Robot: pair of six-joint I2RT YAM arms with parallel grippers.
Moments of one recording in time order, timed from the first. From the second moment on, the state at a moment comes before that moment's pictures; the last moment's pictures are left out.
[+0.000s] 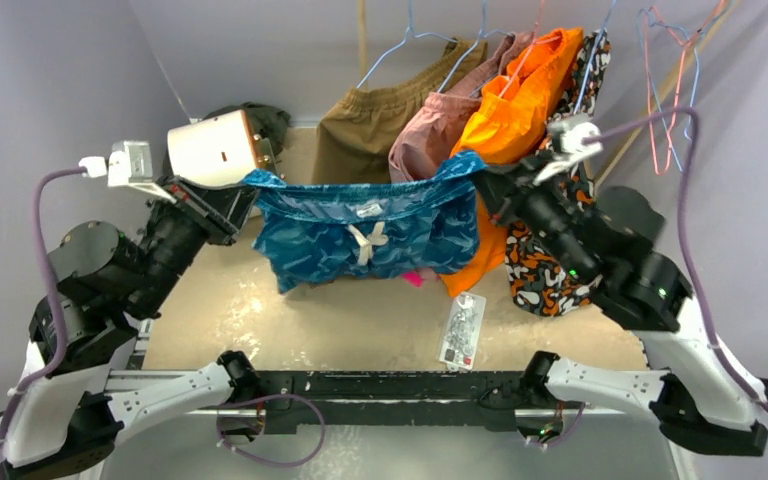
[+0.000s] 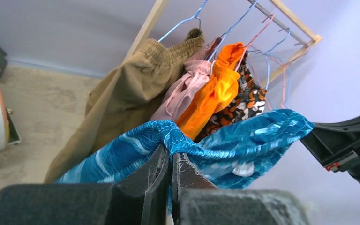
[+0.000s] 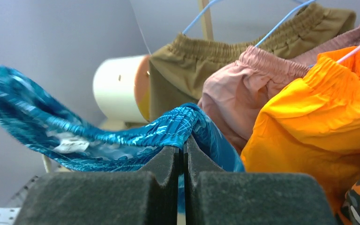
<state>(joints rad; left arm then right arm) -0.90 0.73 1.52 -0.68 -0.50 -0.59 0.92 0.88 1.50 -0.50 0.39 0.21</state>
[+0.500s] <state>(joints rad) -0.89 0.79 1.75 -0.63 -0.20 -0.46 0.92 0.85 1.71 -0.48 0.06 0.11</state>
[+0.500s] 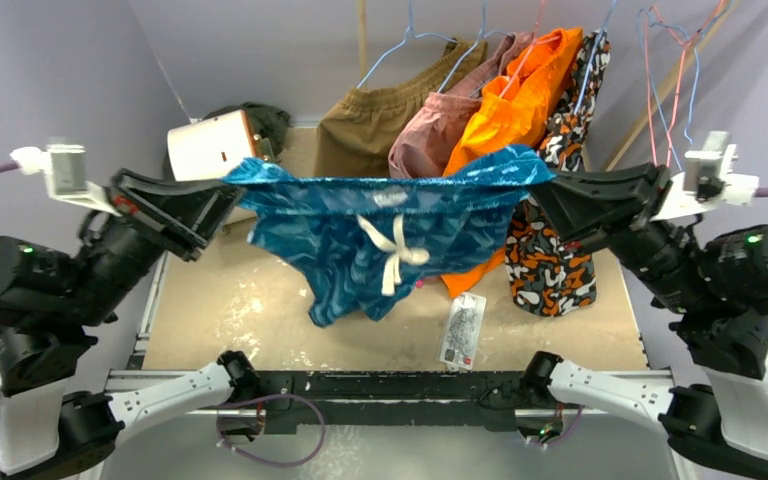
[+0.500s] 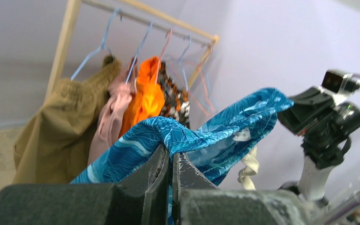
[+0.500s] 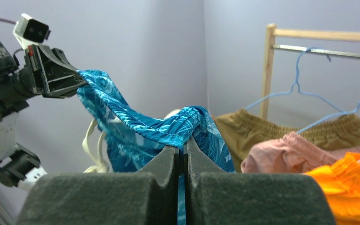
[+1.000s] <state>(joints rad) -0.89 0.84 1.23 -0.61 -0.48 -0.48 0.86 1.00 1.21 -0.37 0.25 0.18</state>
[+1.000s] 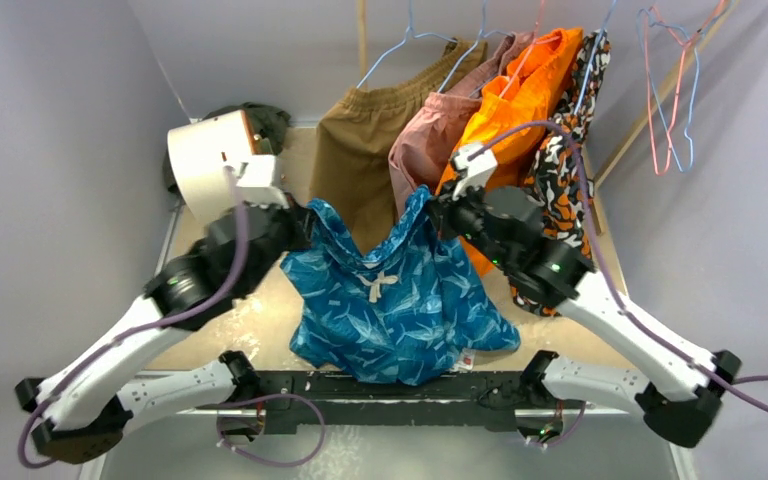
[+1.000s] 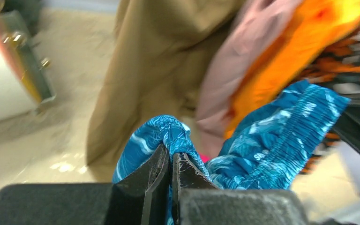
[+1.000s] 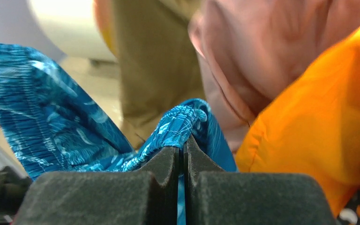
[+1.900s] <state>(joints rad) -0.85 1.08 0.66 -0.33 -0.65 -0.76 0.77 1.10 0.67 -0.13 0.31 0.52</state>
